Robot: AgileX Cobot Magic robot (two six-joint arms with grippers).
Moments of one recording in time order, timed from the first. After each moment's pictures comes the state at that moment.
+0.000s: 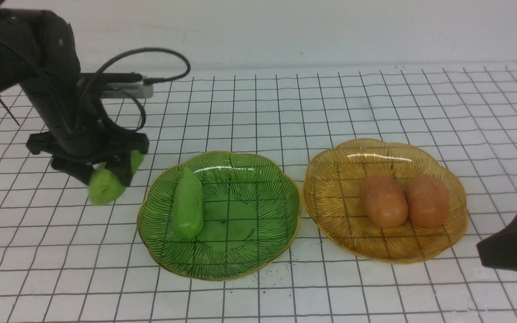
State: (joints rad) right arm 0.14 1.00 -0.89 0.33 1.14 -0.17; left arm -0.14 1.84 -1.53 -0.07 1.14 -0.10
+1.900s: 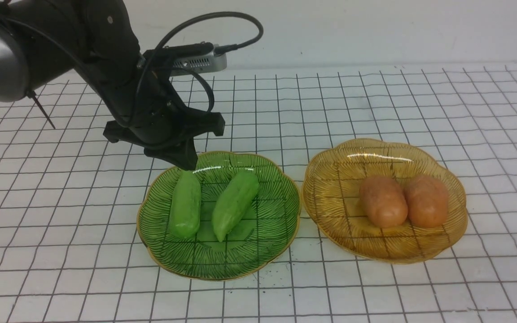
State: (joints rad) right arm 0.14 0.13 -0.21 0.12 0.29 -0.22; left arm -0.30 1.80 -1.56 -0.19 1.07 -0.11
